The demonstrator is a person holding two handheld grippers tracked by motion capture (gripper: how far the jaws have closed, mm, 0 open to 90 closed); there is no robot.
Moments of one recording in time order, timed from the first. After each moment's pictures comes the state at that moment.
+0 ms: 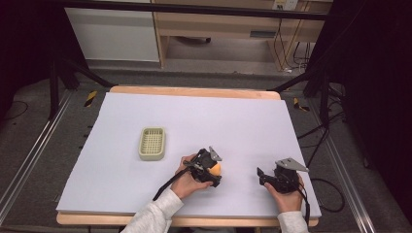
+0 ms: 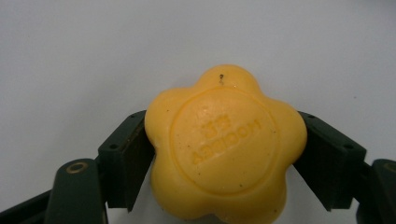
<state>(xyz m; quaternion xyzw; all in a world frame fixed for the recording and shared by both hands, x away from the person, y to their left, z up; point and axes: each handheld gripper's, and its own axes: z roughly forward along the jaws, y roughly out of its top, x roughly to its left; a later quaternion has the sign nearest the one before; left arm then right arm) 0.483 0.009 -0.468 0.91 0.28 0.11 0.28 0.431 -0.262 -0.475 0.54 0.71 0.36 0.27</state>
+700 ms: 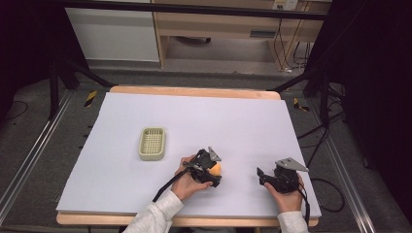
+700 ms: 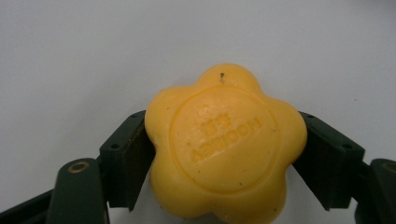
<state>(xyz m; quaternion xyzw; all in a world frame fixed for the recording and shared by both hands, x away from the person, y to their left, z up) 0.481 0.010 -0.469 0.91 0.29 0.12 0.29 0.431 -0.262 -0.474 0.54 0.71 0.36 0.27</state>
